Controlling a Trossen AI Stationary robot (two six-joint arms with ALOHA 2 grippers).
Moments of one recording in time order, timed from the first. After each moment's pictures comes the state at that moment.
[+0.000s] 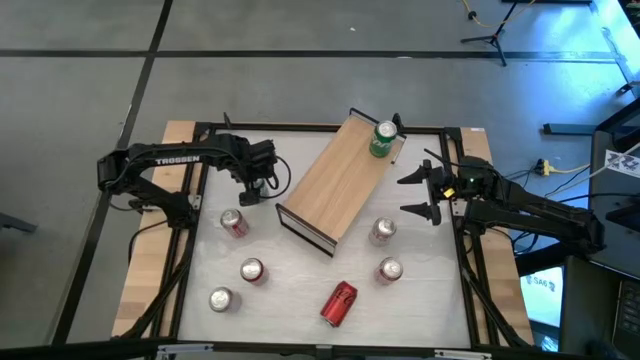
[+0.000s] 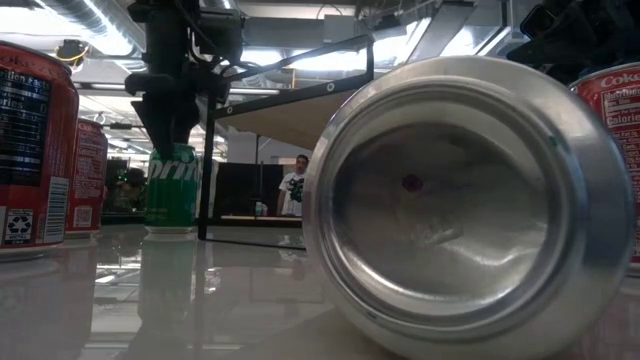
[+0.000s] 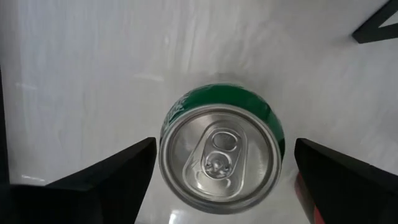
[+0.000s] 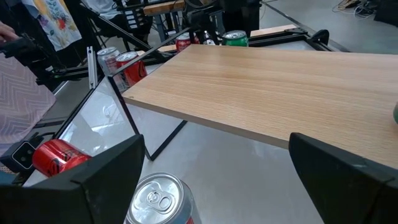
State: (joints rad) left arm 0.36 1.38 1.04 -1.08 -0.10 0.14; right arm -0.37 0.44 0.38 -0.22 -0.43 0.05
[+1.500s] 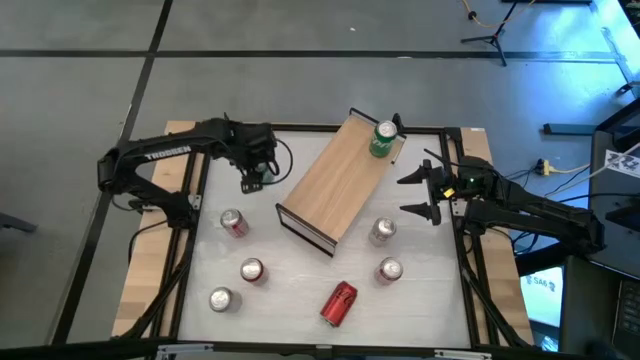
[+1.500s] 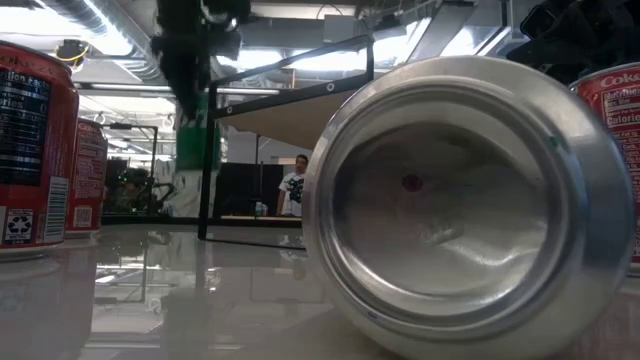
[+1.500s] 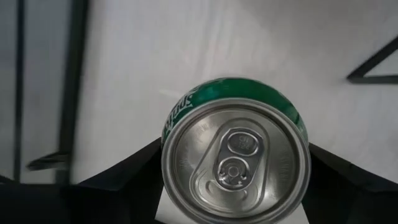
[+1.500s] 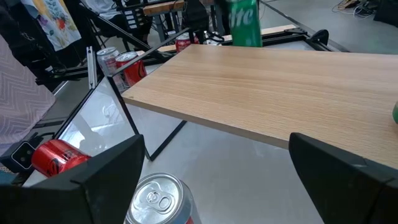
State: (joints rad) left arm 0.36 1.38 1.31 -1.23 -0.18 0.13; right arm -0.37 0.44 0.38 -0.22 -0.43 0.05
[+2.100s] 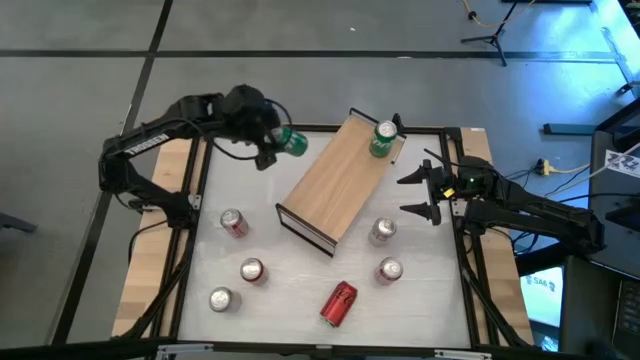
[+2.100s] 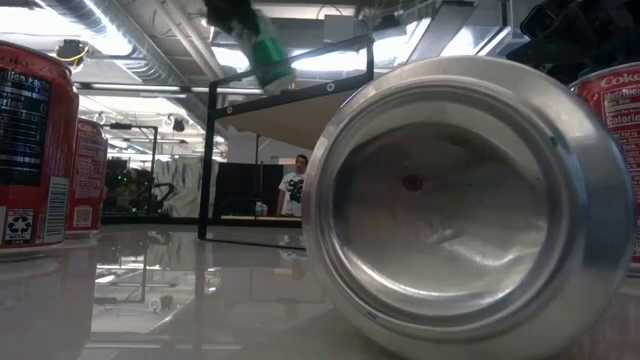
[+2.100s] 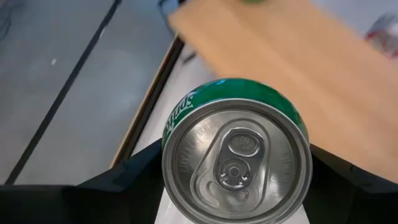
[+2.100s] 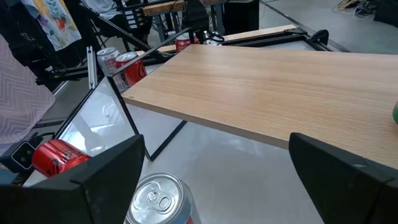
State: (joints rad) left arm 0.36 1.40 1.67 -1.09 -0.13 0.05; right arm -0.37 0.44 0.38 -0.22 -0.43 0.05
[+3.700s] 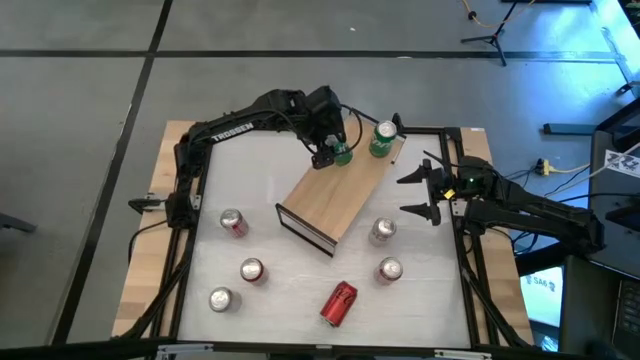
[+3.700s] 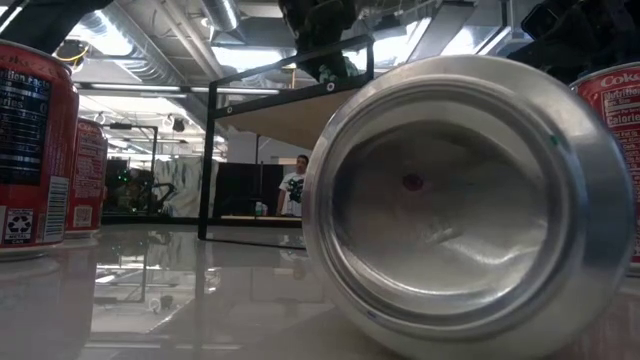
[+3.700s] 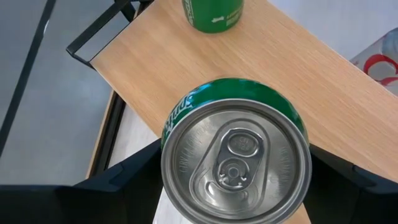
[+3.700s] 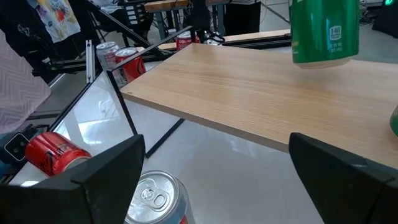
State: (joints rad) left arm 0.35 2.00 2.19 -1.17 -0.02 0.13; right arm -0.37 0.44 0.38 -0.22 -0.43 -0.01
